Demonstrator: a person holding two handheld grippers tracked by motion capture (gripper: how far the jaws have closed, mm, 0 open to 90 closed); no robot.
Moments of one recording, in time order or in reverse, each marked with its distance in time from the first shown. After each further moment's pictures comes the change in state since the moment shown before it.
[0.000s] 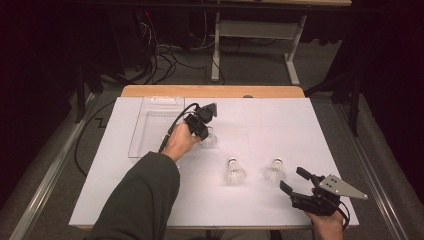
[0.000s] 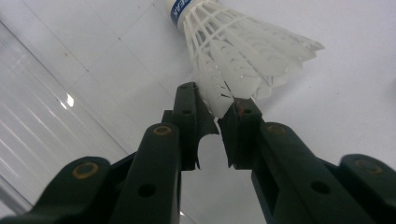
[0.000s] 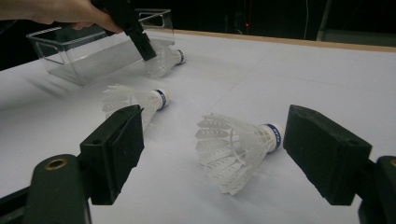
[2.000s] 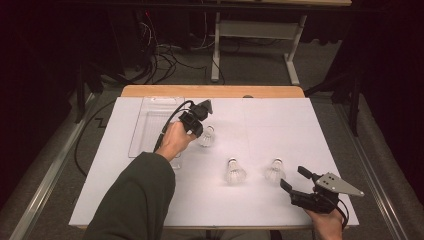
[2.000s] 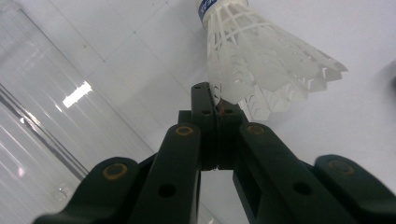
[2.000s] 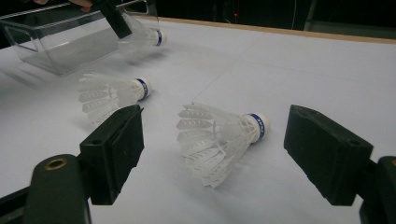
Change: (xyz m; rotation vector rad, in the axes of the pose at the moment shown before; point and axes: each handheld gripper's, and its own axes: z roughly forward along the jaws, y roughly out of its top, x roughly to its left) left arm 0.008 -0.011 -0.017 -0.032 -0.027 -0.007; right arm -0.005 -0.002 0.006 0.040 -0.054 -0.012
